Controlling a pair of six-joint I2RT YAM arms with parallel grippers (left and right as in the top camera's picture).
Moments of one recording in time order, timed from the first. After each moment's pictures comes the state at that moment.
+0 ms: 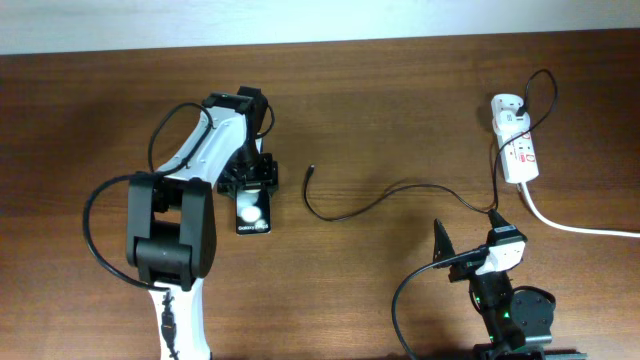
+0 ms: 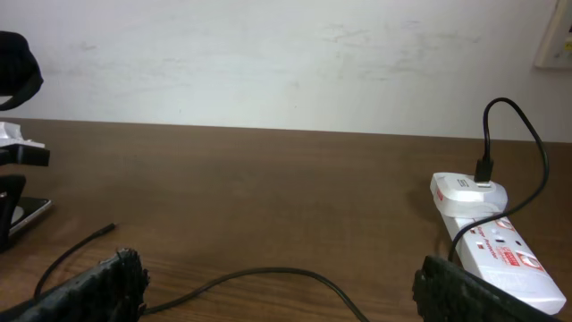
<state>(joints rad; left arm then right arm) -0.23 2.20 1.71 -1.24 0.02 -0.27 0.01 0.01 0.01 -0.06 -0.15 0.03</state>
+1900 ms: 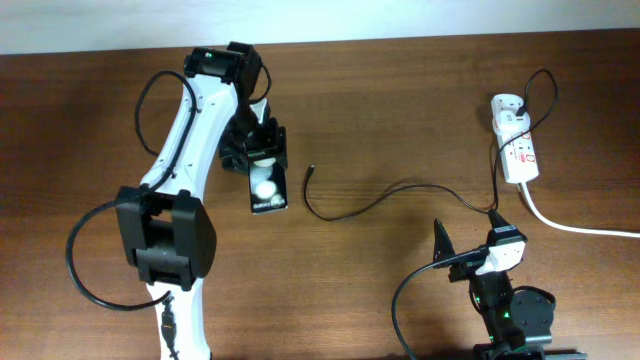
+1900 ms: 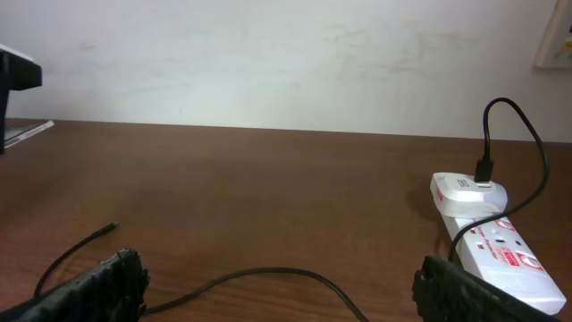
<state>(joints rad) -0.23 2.20 2.09 -1.57 0.24 -0.27 0.01 0.01 0.01 -0.06 -0.15 0.03</state>
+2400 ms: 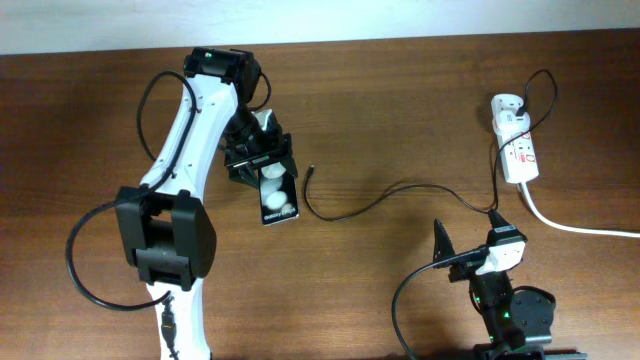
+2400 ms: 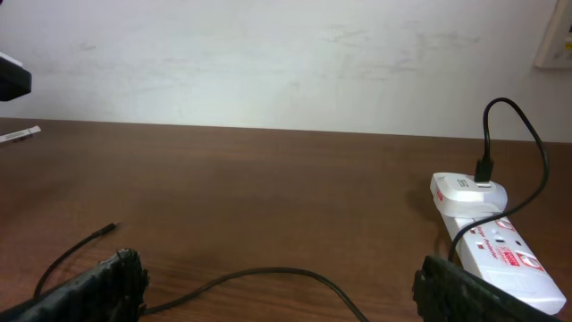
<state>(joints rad) -0.23 2.20 2.09 -1.68 0.40 -0.27 0.01 0.01 0.01 -0.06 -0.15 0.03</state>
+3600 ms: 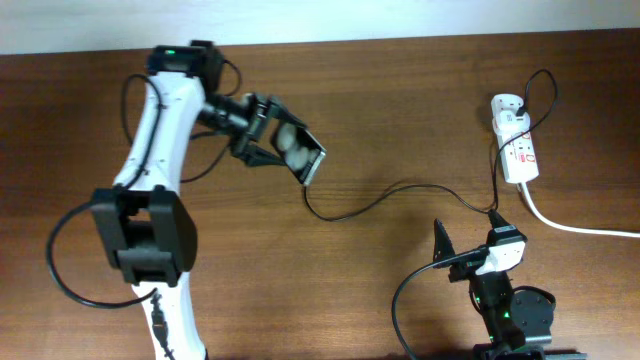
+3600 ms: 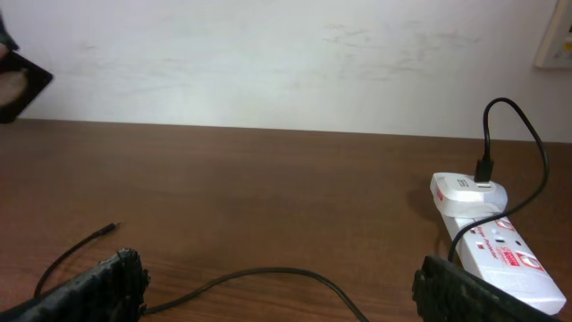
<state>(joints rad) -0.08 2.20 2.09 -1.58 0.99 -0.63 0.01 0.01 0.01 -0.06 -0.15 0.03</state>
